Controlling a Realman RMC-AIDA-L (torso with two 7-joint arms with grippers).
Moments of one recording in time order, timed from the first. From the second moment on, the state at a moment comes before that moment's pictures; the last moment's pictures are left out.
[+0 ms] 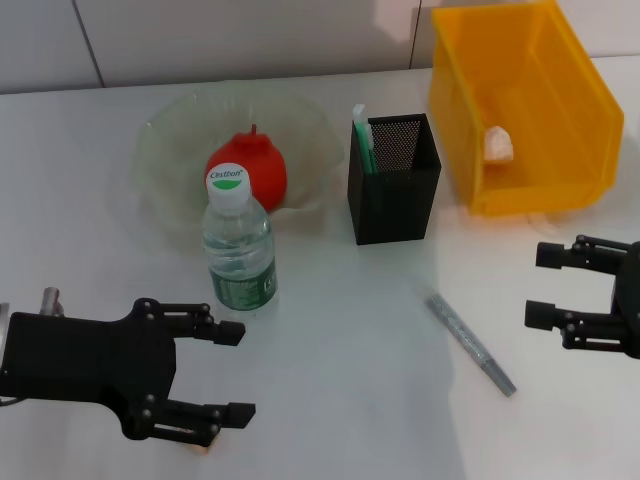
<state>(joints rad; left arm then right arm) -0.33 -2.07 1.13 1.09 1.88 1.78 -1.52 0.17 2.06 -0.71 -0.96 -1.81 -1.82 1.40</state>
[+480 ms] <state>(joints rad) -0.39 -2.07 1.32 1.35 2.18 1.76 -1.70 0.17 2.06 -0.71 -0.91 -1.83 -1.82 1.40</state>
